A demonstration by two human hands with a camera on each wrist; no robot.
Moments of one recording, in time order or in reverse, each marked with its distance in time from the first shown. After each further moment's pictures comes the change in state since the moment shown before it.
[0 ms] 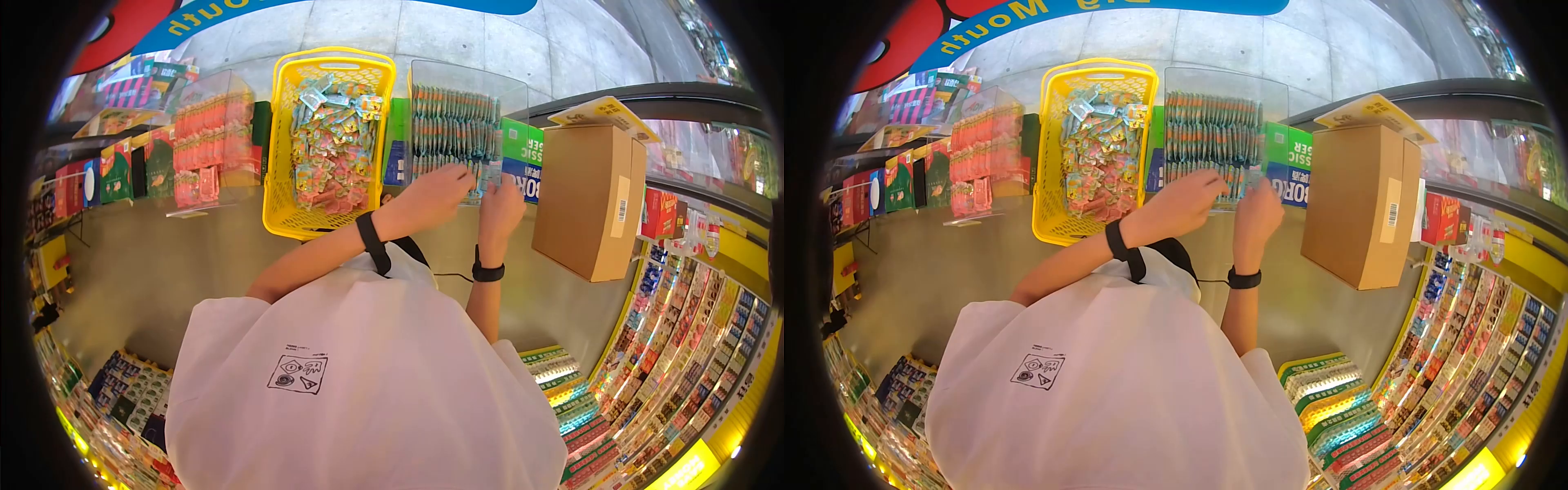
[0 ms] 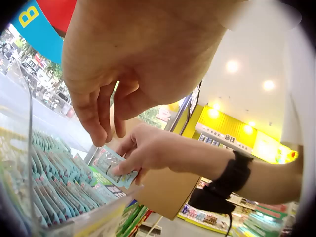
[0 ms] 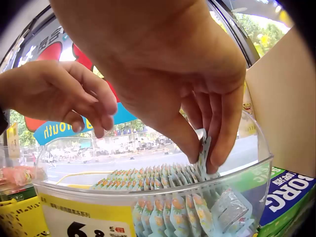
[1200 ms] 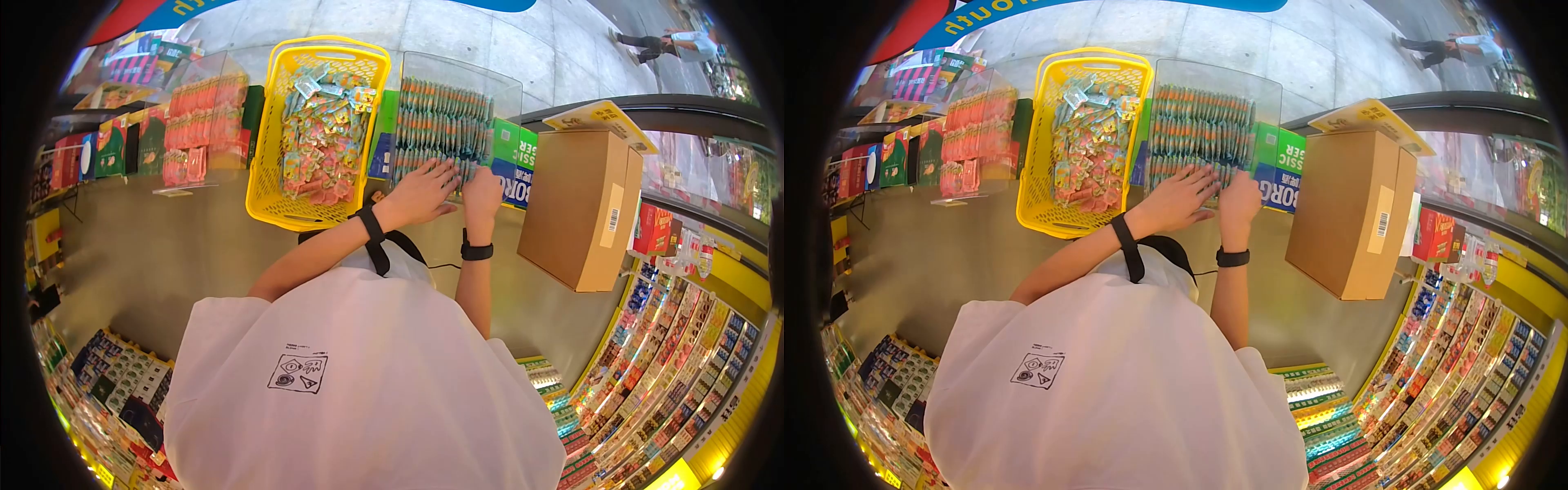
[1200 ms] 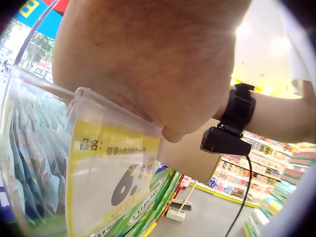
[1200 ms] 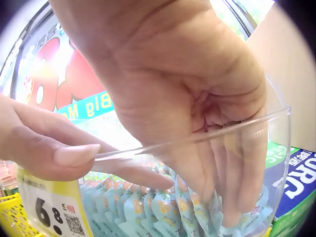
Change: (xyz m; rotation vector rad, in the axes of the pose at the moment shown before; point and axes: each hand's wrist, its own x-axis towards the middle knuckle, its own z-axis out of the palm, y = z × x) left_hand -0.017 -0.040 0.075 0.538 -0.205 0.020; right_hand 0.028 0.025 0.053 -0.051 -0.262 -0.035
